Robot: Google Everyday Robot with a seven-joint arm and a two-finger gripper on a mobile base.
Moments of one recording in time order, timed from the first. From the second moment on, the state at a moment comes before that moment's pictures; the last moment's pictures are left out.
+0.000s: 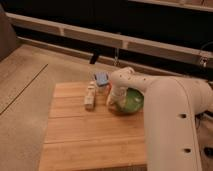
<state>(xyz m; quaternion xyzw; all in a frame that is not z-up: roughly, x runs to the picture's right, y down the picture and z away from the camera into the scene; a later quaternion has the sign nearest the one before) 0.064 0.104 0.920 -0.29 0.20 0.68 0.65</state>
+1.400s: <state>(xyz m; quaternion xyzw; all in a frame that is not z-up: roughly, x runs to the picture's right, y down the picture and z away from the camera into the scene) -0.032 0.063 0.844 -0.27 0.21 0.61 0.72</state>
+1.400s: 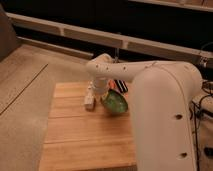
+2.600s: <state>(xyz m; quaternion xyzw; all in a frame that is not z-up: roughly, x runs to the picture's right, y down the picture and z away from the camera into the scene) -0.022 0.078 0.818 -0.30 0.27 0.60 0.69</state>
